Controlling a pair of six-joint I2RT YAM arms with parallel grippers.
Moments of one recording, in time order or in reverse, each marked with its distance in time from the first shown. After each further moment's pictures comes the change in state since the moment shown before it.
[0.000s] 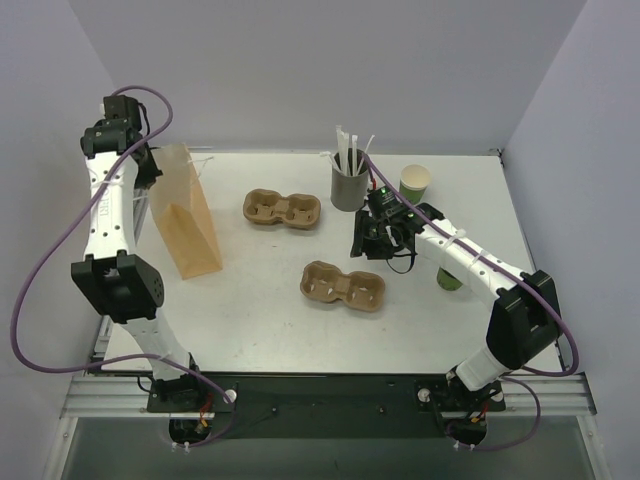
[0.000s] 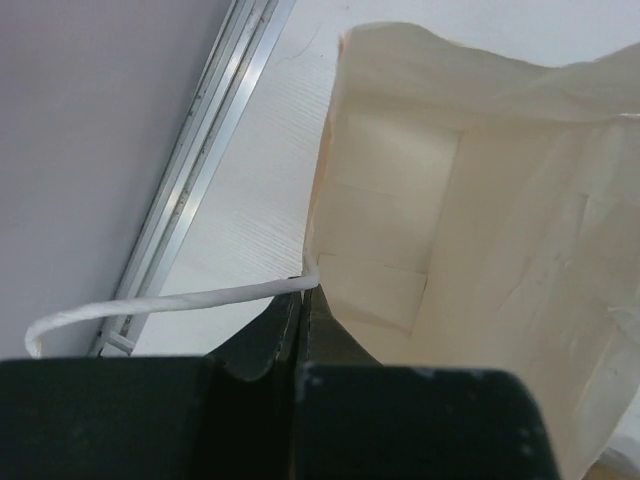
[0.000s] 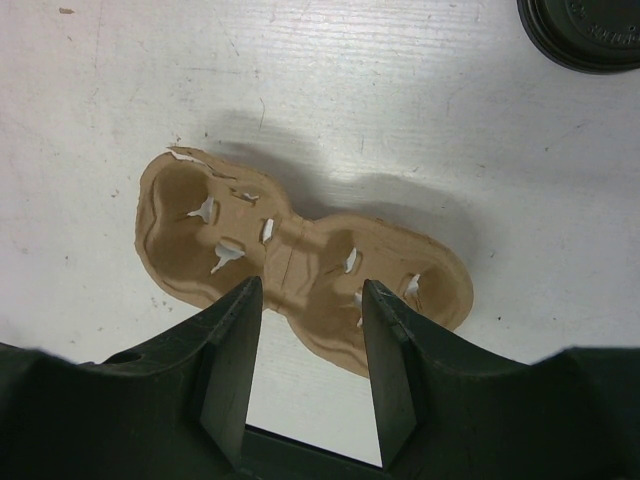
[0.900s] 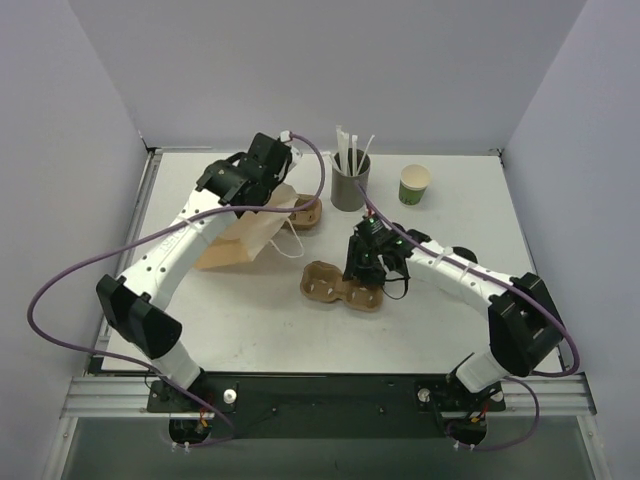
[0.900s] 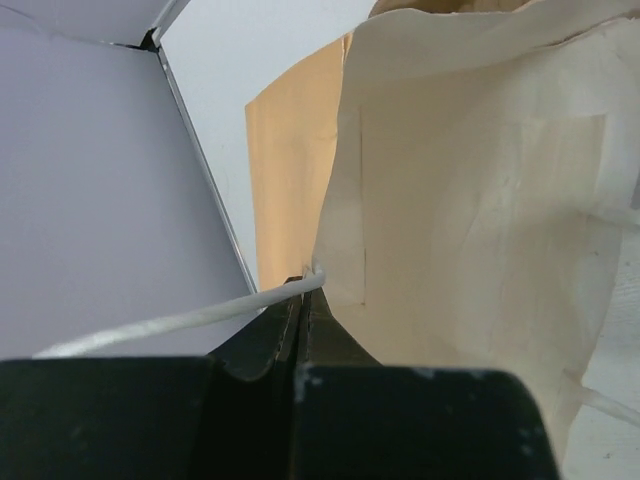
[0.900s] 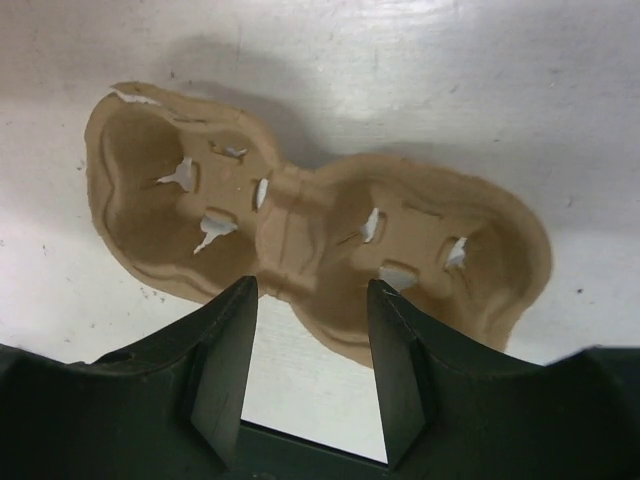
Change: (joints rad) left arm -0.740 -0.170 -0.220 0.107 -0.316 0.495; right arm 0.075 -0.035 -0.215 0.138 -0.003 0.156
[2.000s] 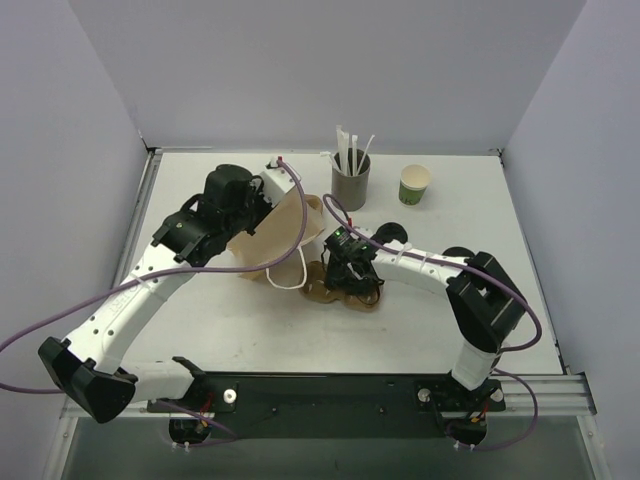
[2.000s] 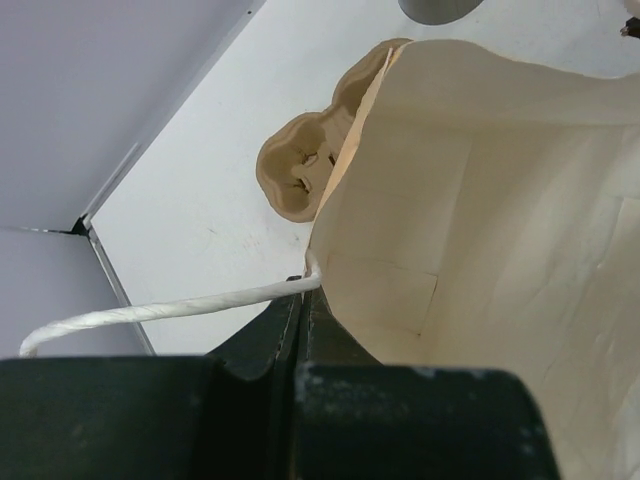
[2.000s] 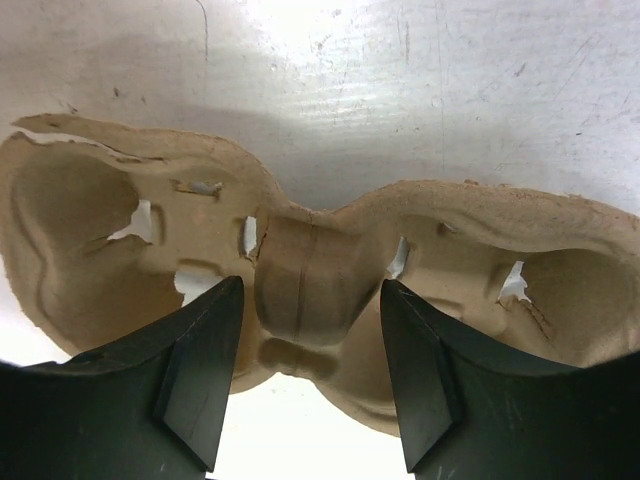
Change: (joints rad) left arm -0.018 -0.430 -0.489 0.427 0.391 0.156; right arm 0.151 0.208 0.081 -0.004 0.175 0.187
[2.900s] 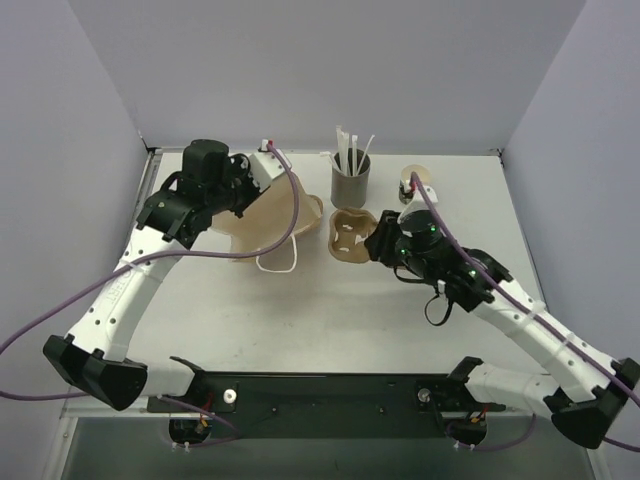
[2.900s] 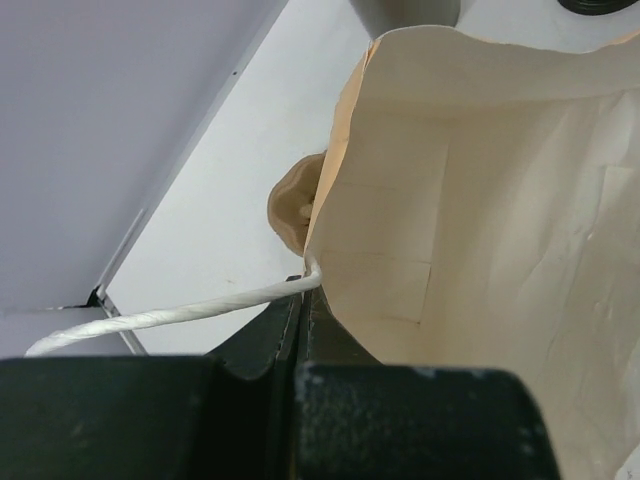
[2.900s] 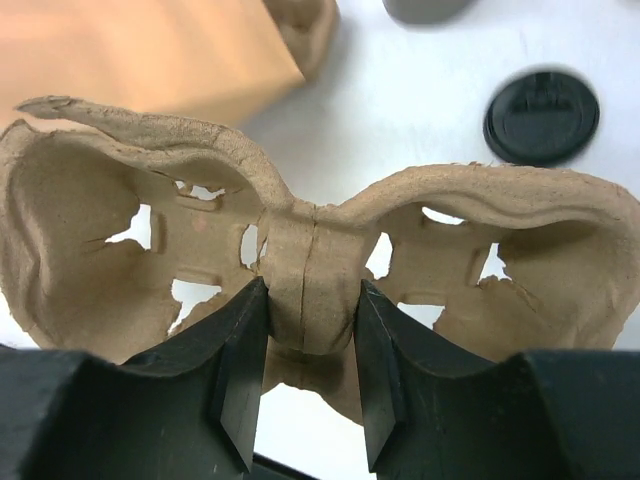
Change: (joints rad) left arm 0.159 0.070 0.168 -0.073 0.274 0.175; right arm -0.034 -0.626 -0.023 -0.045 0.123 -0.297
